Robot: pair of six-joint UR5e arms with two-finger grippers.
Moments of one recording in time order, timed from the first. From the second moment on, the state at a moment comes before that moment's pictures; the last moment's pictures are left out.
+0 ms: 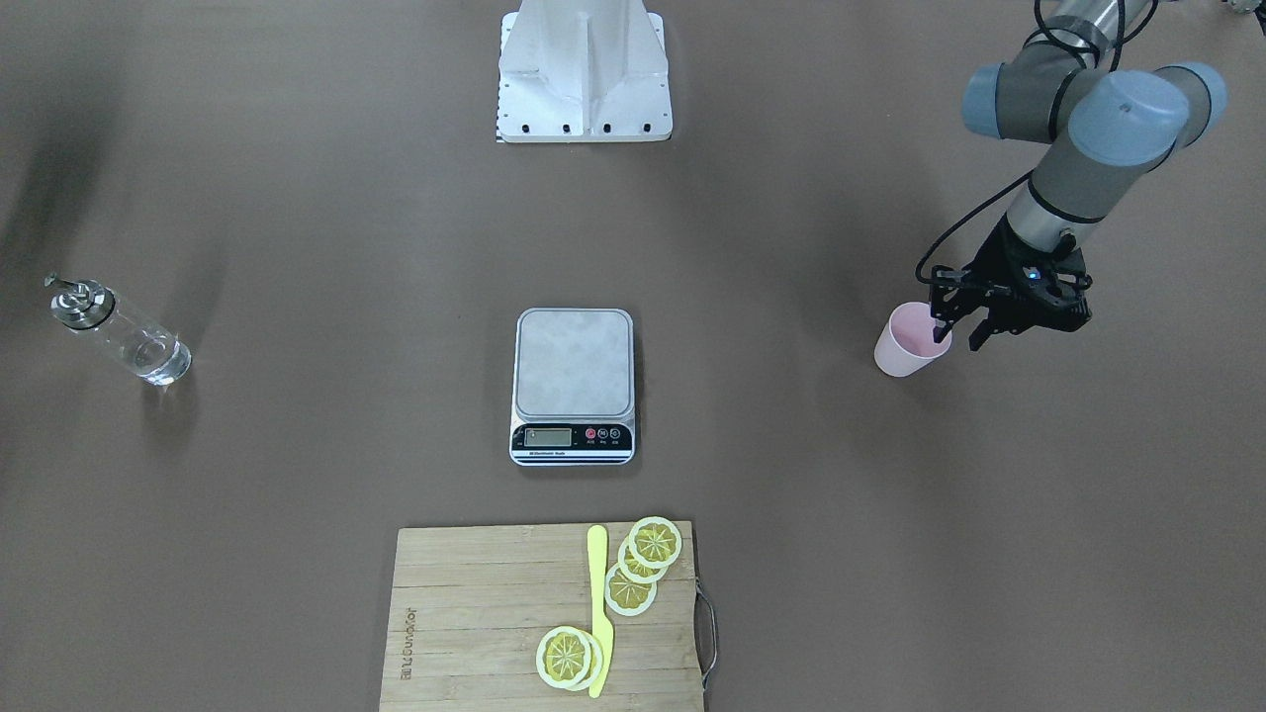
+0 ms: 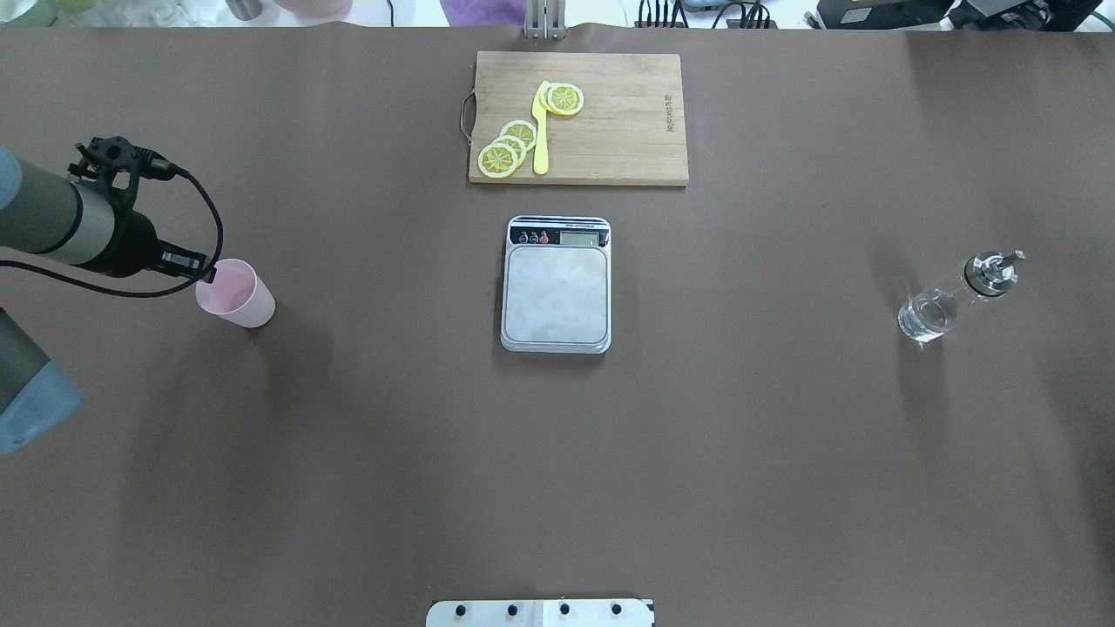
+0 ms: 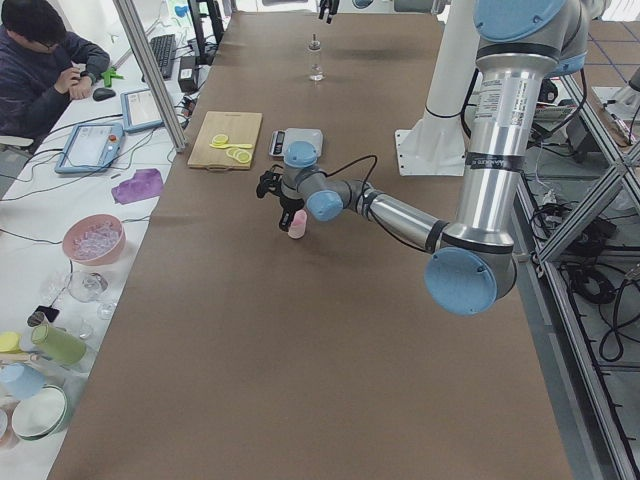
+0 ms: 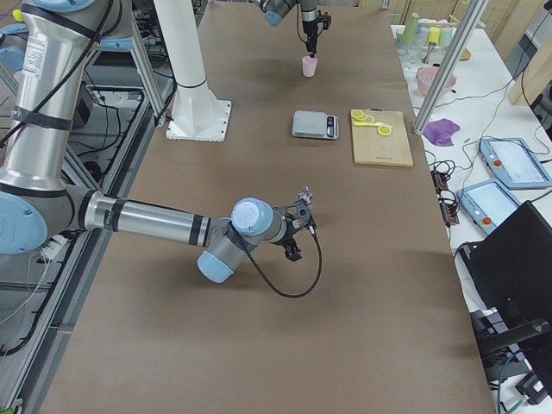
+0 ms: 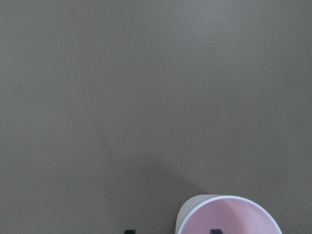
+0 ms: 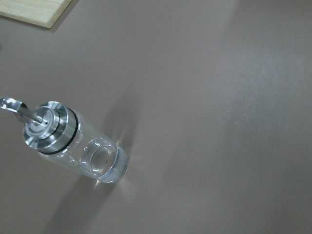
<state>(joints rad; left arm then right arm) -0.87 -1.70 -1.77 -2.03 -2.02 -0.72 1.39 -1.84 1.64 -0.51 2.49 0.37</state>
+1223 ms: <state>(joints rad) -0.85 -1.78 -1.83 -1.95 -2.03 -0.74 1.40 -1.85 1.64 -0.51 2.48 0.37</state>
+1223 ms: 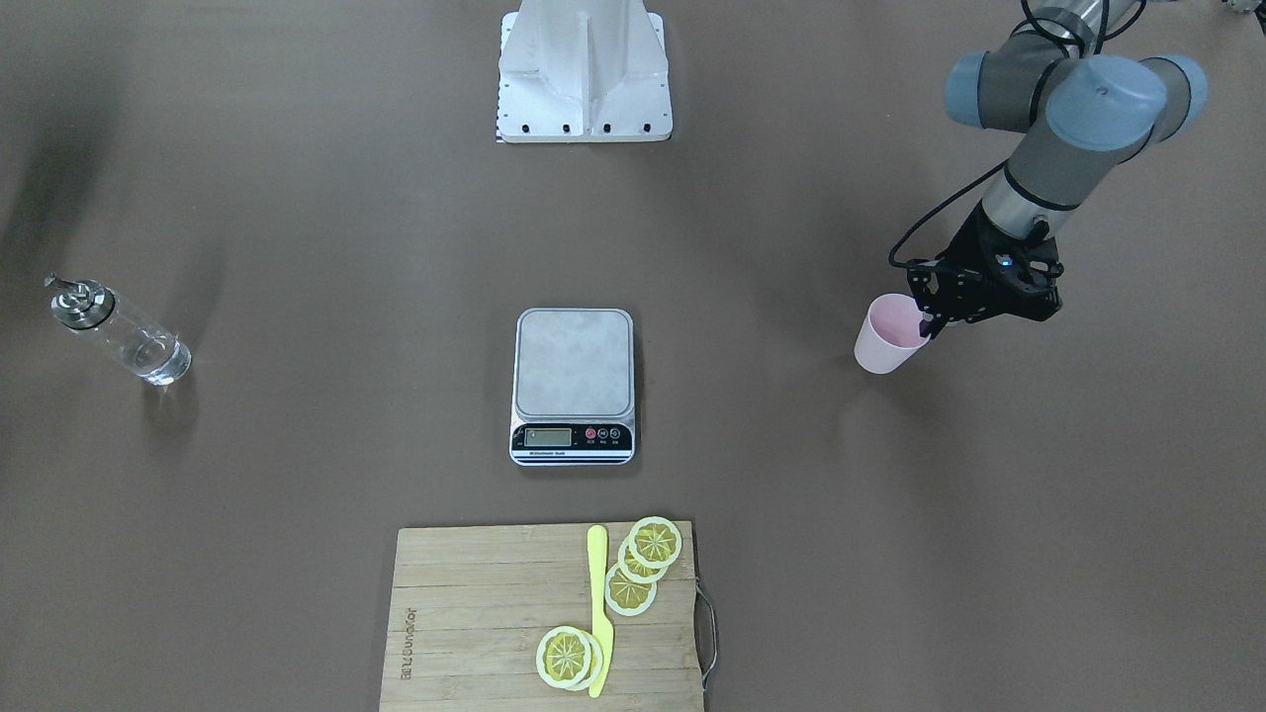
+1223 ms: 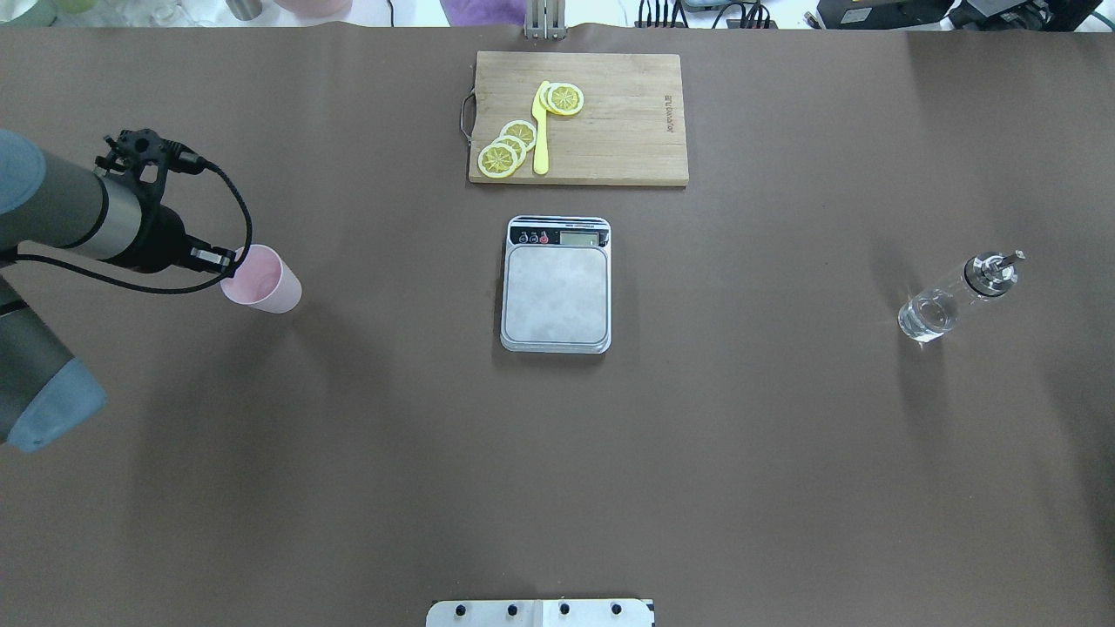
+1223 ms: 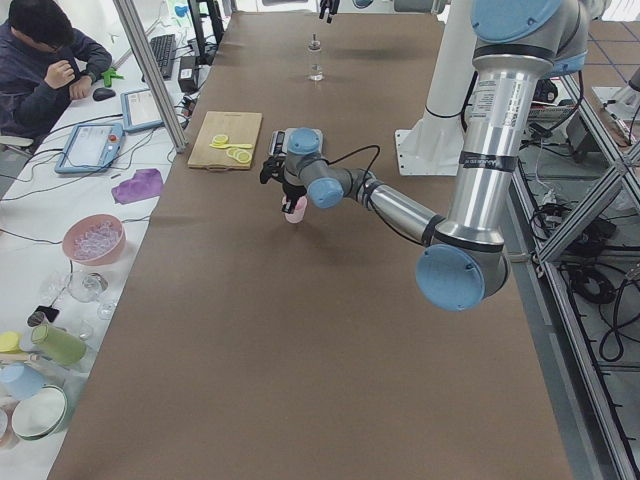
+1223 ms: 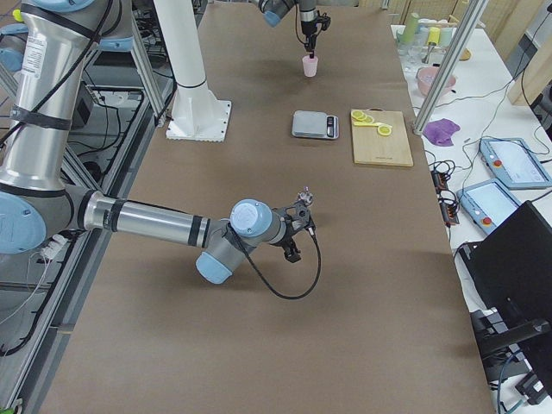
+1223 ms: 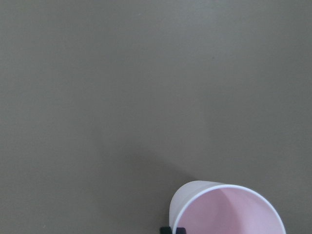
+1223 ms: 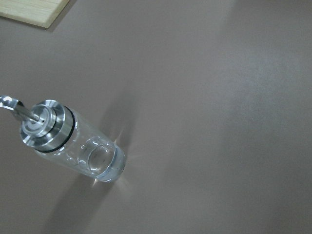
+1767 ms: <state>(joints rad) -0.80 -2.15 -1.86 -1.51 -2.03 -0.90 1.40 -1.85 1.63 -0.51 2.48 0.37</state>
